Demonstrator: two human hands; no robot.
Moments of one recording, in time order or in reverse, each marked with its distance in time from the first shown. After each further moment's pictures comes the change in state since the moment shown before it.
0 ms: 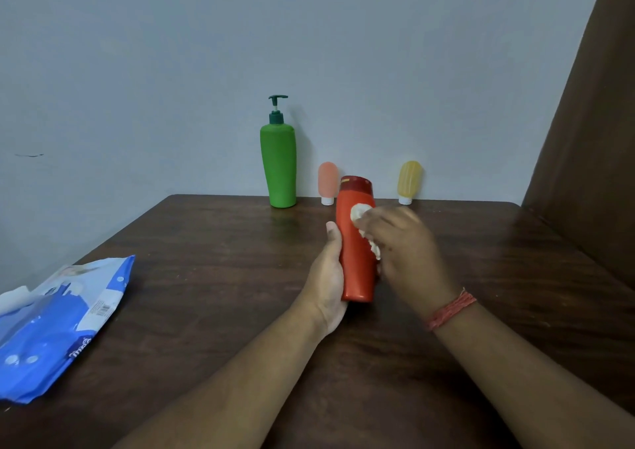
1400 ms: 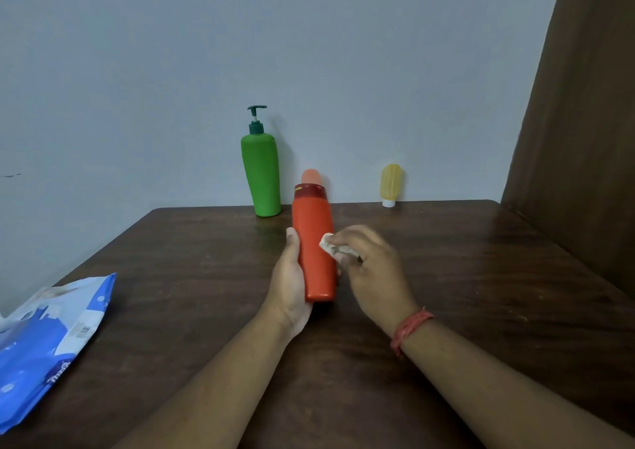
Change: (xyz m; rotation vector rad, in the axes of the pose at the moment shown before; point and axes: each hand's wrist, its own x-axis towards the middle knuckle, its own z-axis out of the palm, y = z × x) left_hand 0.000 0.012 -0.014 -0.047 0.038 0.064; right_hand -0.012 -0.019 0.018 0.544 0.070 0.355
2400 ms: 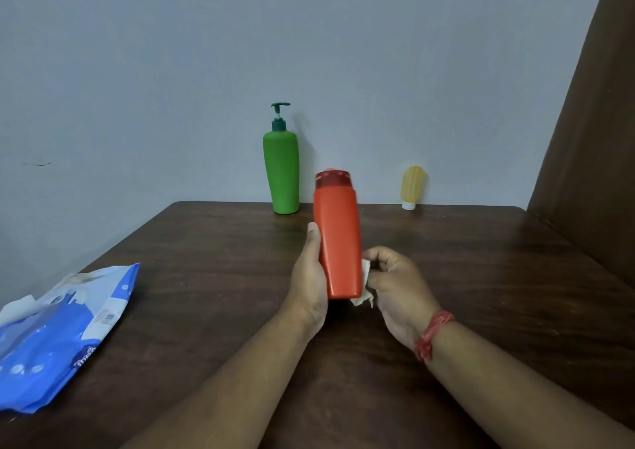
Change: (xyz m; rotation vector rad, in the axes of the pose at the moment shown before) left_hand 0.003 0.000 -0.001 0.141 0.154 0.098; right_hand -0.007 -0.002 0.011 0.577 -0.063 0.680
